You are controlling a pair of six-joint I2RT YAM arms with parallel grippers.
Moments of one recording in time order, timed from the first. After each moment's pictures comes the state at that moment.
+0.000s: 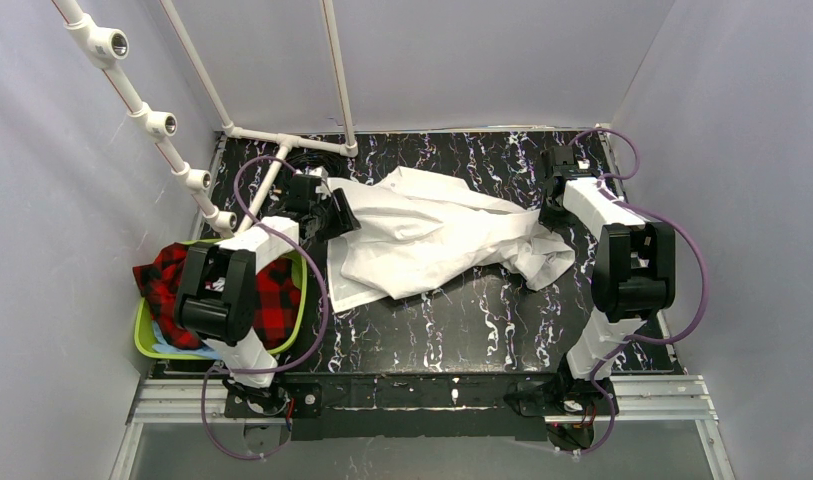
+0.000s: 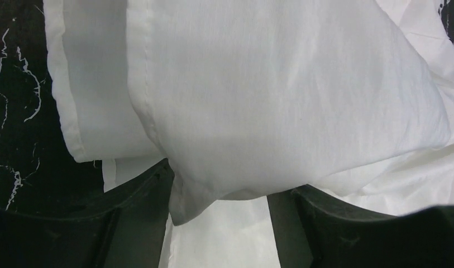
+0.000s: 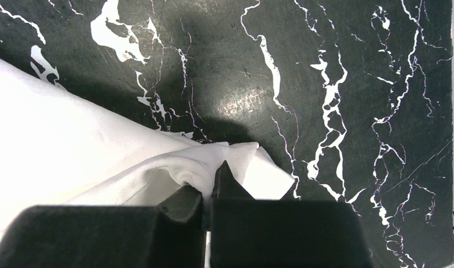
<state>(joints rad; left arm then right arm) -0.24 1.68 0.99 -0.12 0.18 -0.52 0.09 1.78 1.30 -0.69 0.33 0.37</state>
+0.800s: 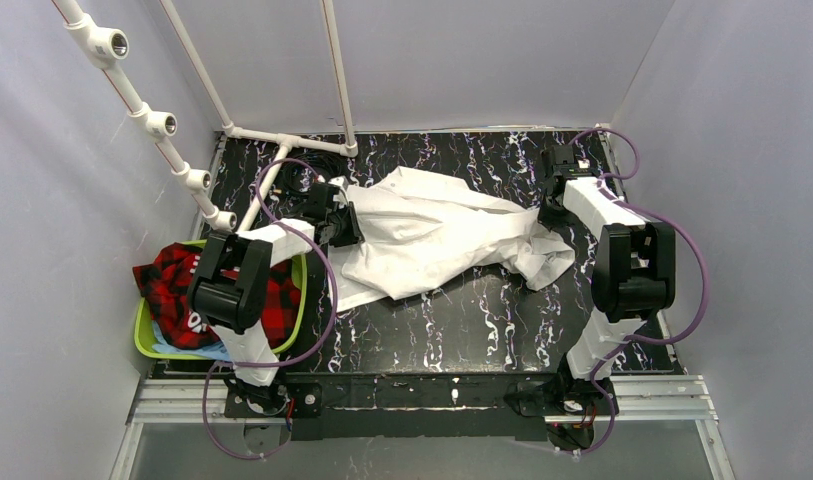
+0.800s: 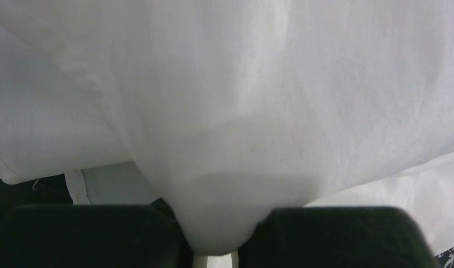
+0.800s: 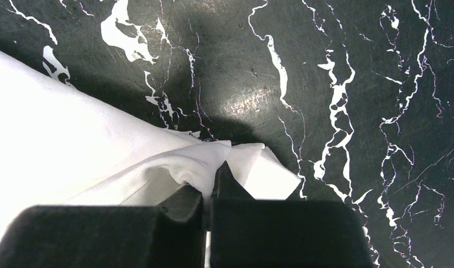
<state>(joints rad) -0.31 1.76 0.97 -0.07 0.16 -0.42 0.09 1.78 1.30 -0.69 0.31 0.38</state>
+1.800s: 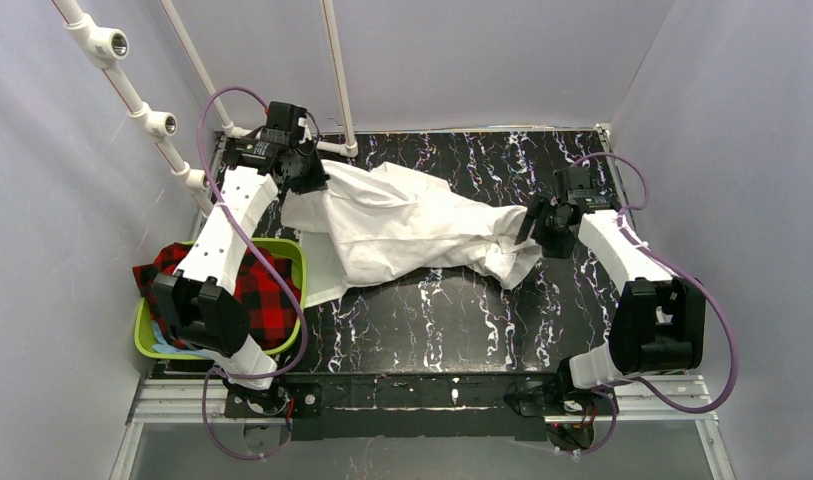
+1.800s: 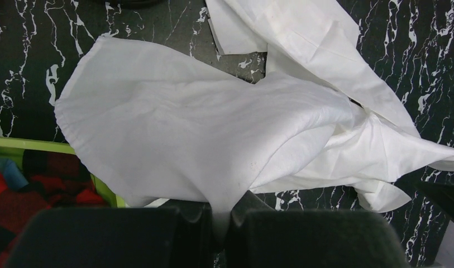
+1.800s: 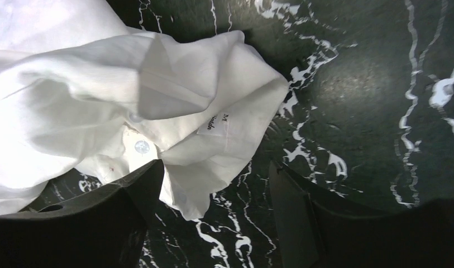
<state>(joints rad) -0.25 1.60 1.68 -0.96 -0.03 -0.49 0.09 1.45 1.06 -0.69 -0.07 0.44</state>
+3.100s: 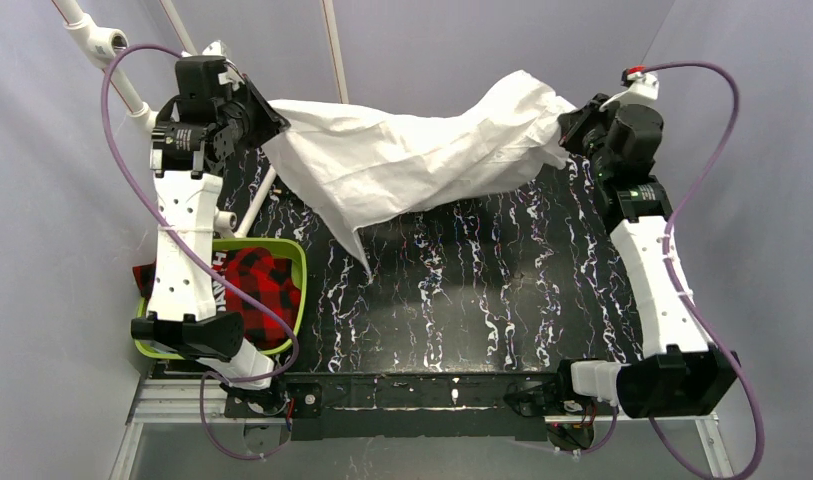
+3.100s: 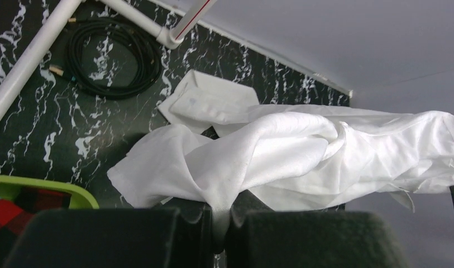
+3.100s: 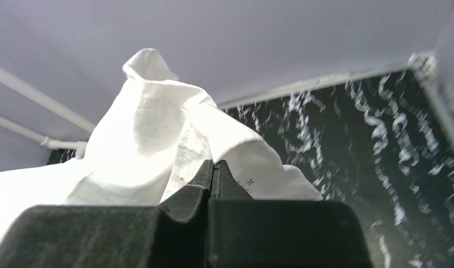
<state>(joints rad) -0.09 1.56 2.10 -1.09 0.10 -0.57 0.09 1.27 1.31 -0.19 -0.04 0.41</state>
